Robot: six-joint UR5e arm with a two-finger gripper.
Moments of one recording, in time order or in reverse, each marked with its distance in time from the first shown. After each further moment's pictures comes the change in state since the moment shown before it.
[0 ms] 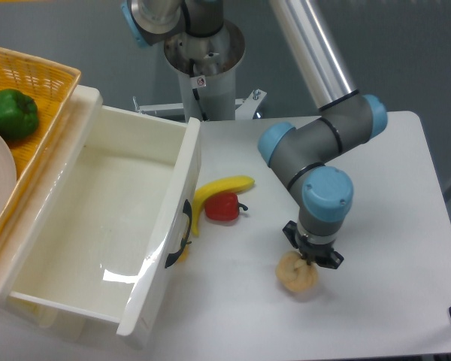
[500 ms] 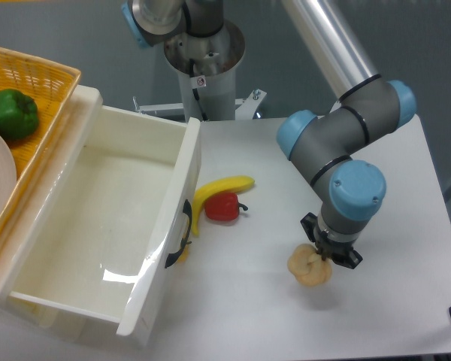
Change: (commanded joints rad) arm 0.017 -0.018 0.147 -0.192 0.006 0.132
